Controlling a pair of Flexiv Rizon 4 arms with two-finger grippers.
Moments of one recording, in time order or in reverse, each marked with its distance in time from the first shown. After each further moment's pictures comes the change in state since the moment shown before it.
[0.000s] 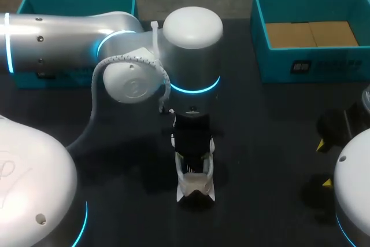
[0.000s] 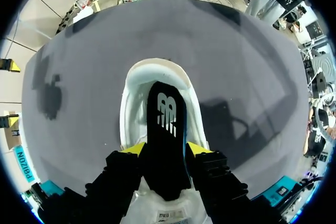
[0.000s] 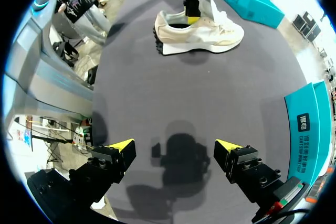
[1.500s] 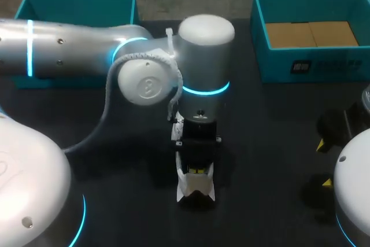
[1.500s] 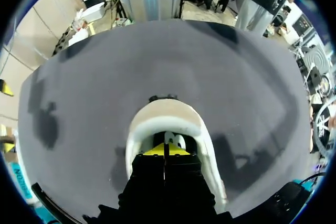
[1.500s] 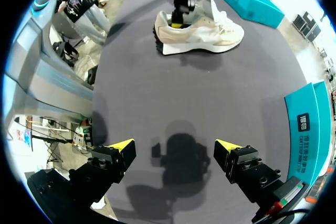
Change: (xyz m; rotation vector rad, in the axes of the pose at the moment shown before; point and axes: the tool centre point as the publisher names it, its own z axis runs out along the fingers) left arm -0.012 -0.044 0.016 0.192 0.022 0.063; right arm 0.000 0.000 0.000 0.000 0.000 0.000
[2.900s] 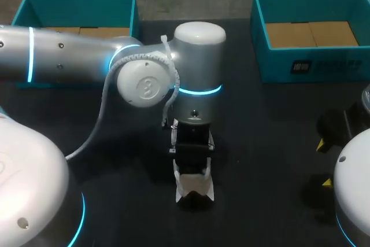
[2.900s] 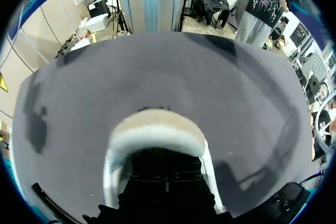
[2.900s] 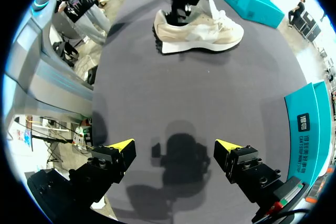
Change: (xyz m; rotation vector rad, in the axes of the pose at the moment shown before) left arm 0.019 -0.012 0.036 0.171 0.023 -0.023; right arm 0.000 0.000 0.000 0.000 0.001 0.000
